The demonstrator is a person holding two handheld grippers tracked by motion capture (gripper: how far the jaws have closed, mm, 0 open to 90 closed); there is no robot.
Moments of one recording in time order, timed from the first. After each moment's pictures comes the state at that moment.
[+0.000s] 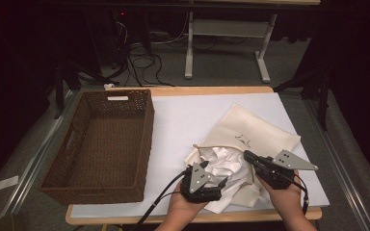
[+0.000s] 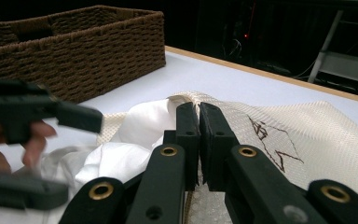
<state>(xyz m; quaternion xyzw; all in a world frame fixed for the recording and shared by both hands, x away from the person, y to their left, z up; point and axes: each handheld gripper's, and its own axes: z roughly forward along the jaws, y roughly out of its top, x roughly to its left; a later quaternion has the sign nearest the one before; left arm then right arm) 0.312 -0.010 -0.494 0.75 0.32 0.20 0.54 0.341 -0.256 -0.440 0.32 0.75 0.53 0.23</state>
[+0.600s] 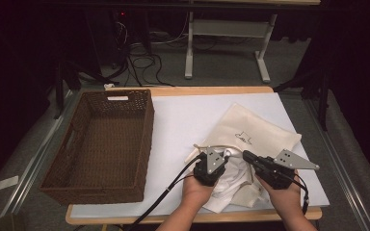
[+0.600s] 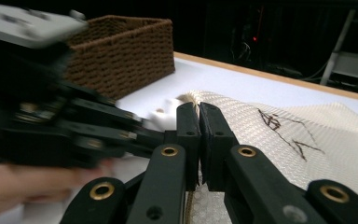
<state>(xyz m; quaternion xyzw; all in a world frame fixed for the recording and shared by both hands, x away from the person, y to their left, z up) 0.360 -0.041 -0.482 0.74 0.35 0.22 0.53 0.340 -0.255 -0.437 0.32 0.74 0.55 0.21</state>
